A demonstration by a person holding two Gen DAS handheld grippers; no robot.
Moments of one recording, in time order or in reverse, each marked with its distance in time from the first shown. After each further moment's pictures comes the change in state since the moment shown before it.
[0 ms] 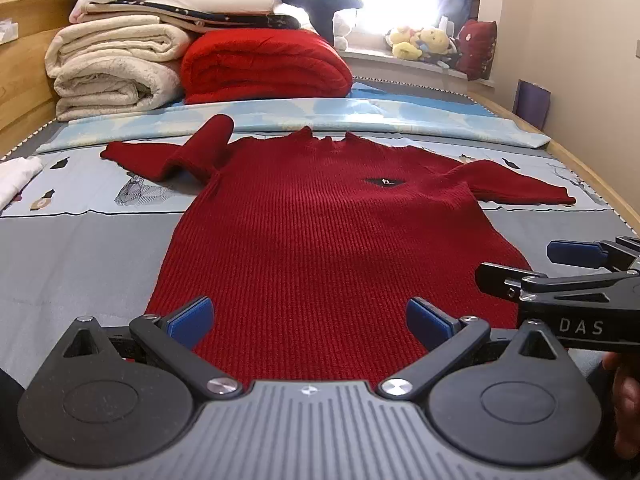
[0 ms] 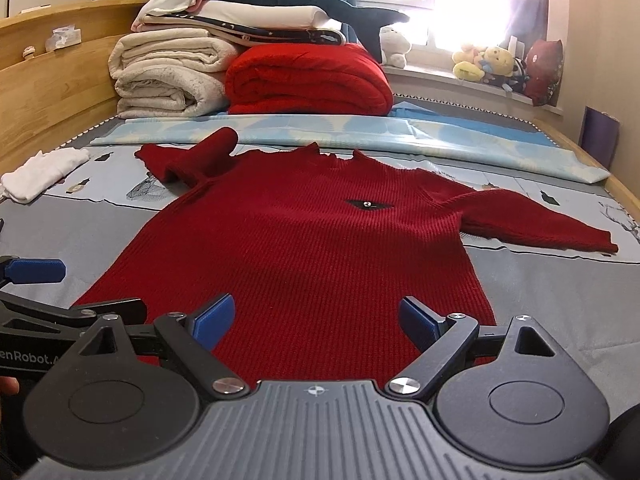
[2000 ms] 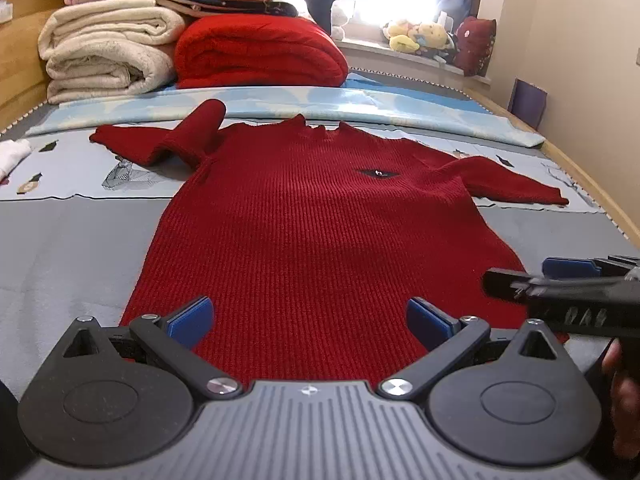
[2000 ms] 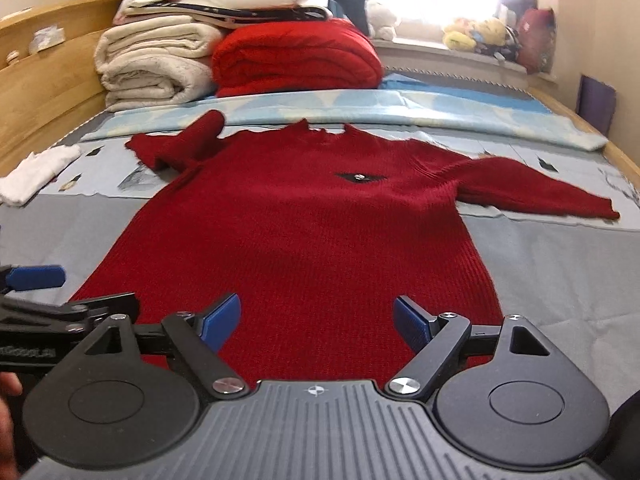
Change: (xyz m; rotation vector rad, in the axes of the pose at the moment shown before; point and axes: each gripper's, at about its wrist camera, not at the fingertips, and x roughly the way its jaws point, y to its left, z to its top) left arm 0.012 0.006 0.003 -0.039 0.041 -0.047; right arm 0.009 -0.018 -0.002 0.078 0.077 0.003
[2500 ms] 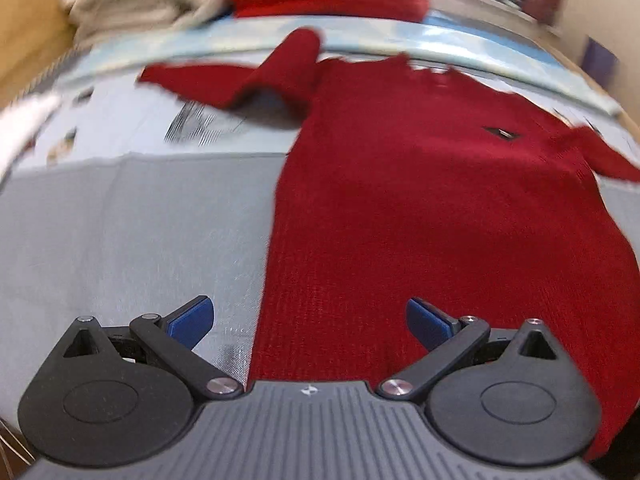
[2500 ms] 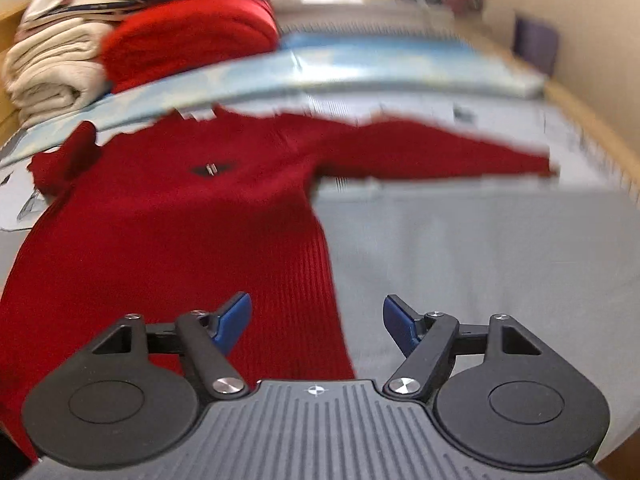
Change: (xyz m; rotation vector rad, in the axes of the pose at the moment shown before) left arm 0.093 0.128 0.038 -0.040 0.230 0.141; right arm 0.055 -0.151 0.030 0.150 0.140 -0.138
